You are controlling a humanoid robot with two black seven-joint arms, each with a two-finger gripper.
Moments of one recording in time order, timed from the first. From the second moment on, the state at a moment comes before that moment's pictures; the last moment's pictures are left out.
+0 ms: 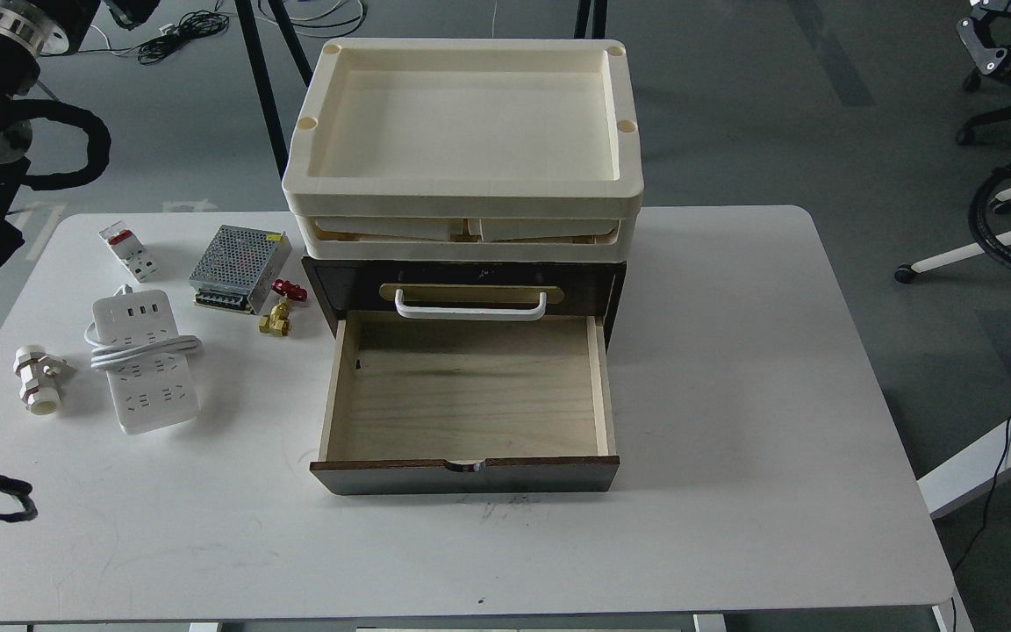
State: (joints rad) left arm -1.19 0.45 -0.46 -0.37 -0.24 -0.49 -0.25; right arm 0.97 -0.68 0.60 0.69 0.18 0.49 0.41
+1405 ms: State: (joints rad) left arm -0.98 1.21 -0.87 -1.33 0.61 -0.49 -0.49; right arm 0.89 -0.75 0.61 0.68 0.18 0.49 0.41
